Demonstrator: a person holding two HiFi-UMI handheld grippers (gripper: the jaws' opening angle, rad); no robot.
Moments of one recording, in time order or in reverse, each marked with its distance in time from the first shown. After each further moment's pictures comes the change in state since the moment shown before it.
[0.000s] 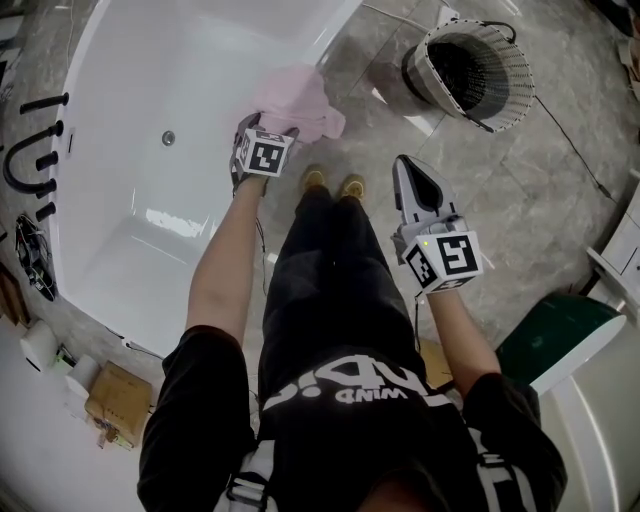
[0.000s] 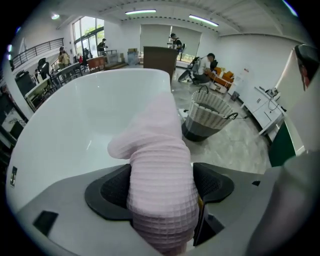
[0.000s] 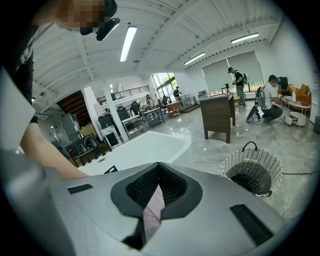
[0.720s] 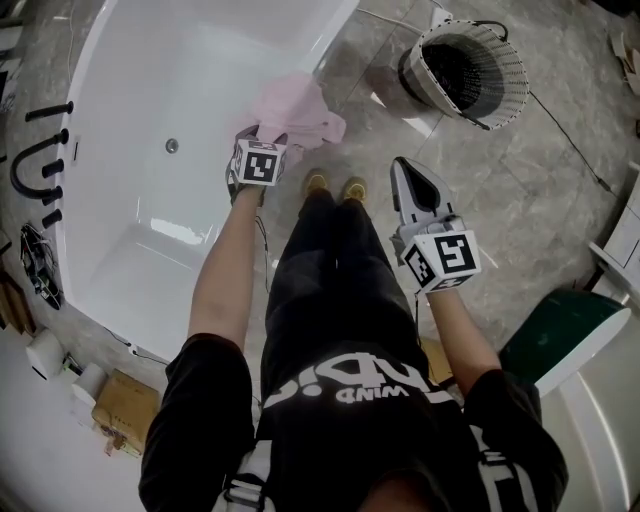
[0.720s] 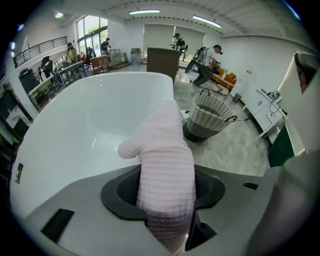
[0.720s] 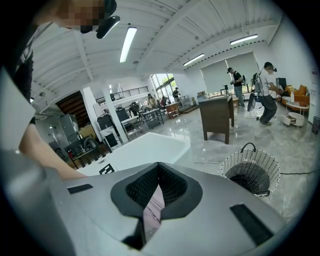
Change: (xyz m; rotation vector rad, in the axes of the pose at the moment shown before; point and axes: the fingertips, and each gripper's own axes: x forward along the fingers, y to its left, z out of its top) left arm -0.031 0.005 -0.003 -0.026 0.005 0.010; right arm -0.009 0.009 0.008 0.003 -0.009 -0.013
